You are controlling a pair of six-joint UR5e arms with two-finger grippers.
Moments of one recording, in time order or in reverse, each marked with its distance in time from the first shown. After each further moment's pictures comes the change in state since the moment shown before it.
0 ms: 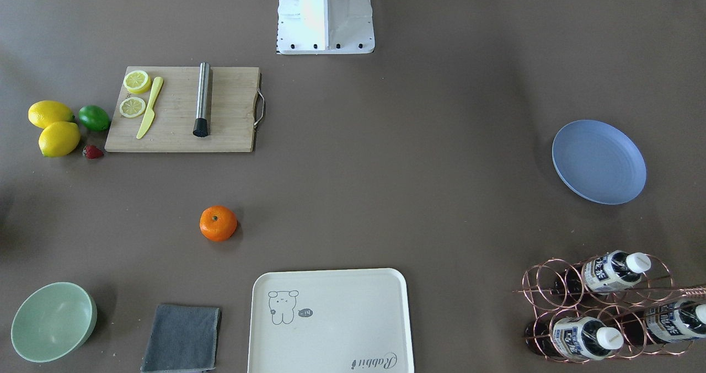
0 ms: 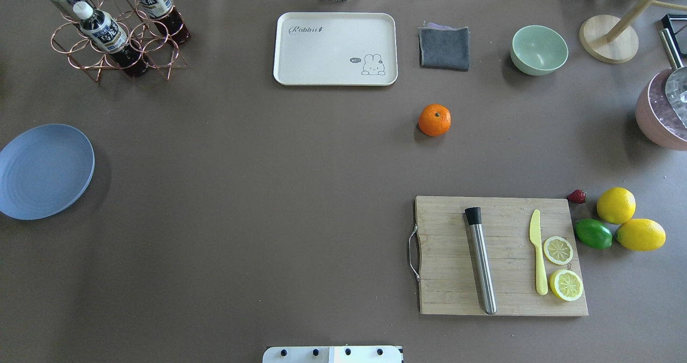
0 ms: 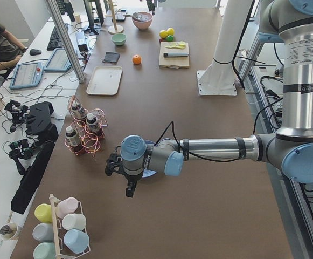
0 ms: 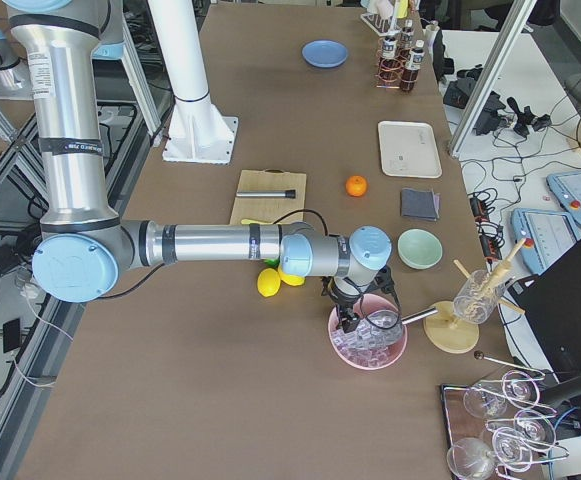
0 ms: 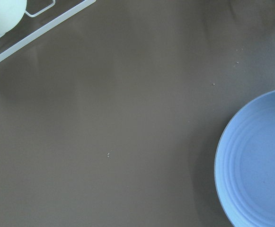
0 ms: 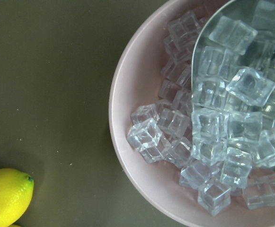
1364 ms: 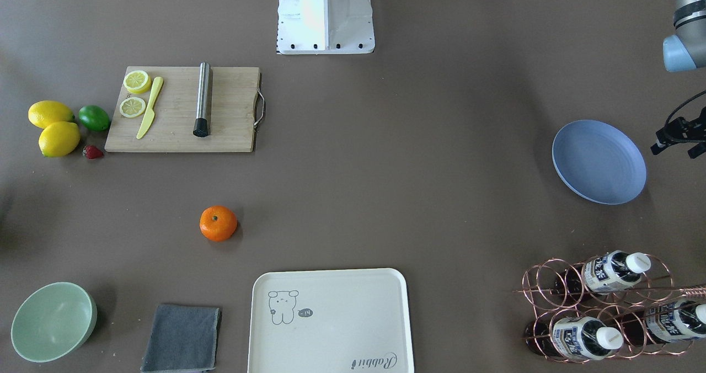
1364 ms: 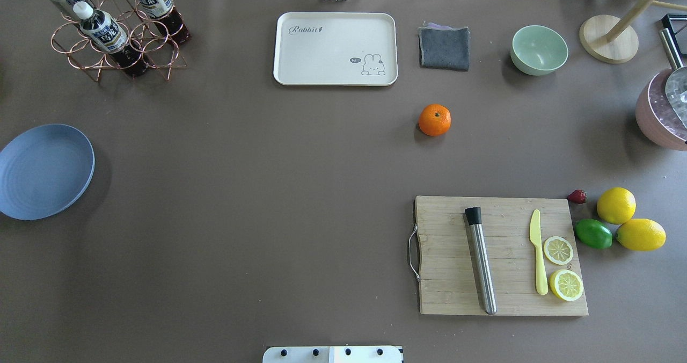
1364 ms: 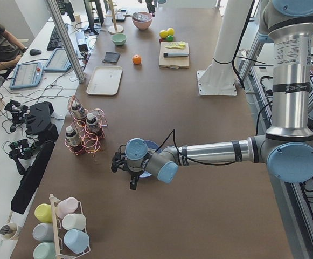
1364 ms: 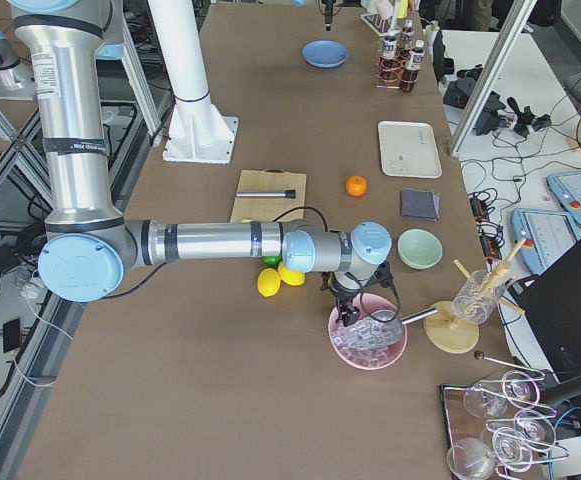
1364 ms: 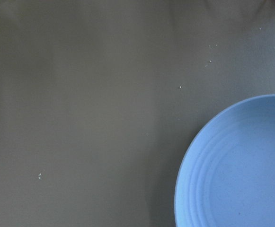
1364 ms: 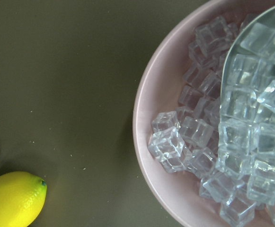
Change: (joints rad) left arm 0.237 -0.018 0.188 -0.429 0.016 -0.386; right arm -0.031 0.005 0.008 0.002 0.011 0.005
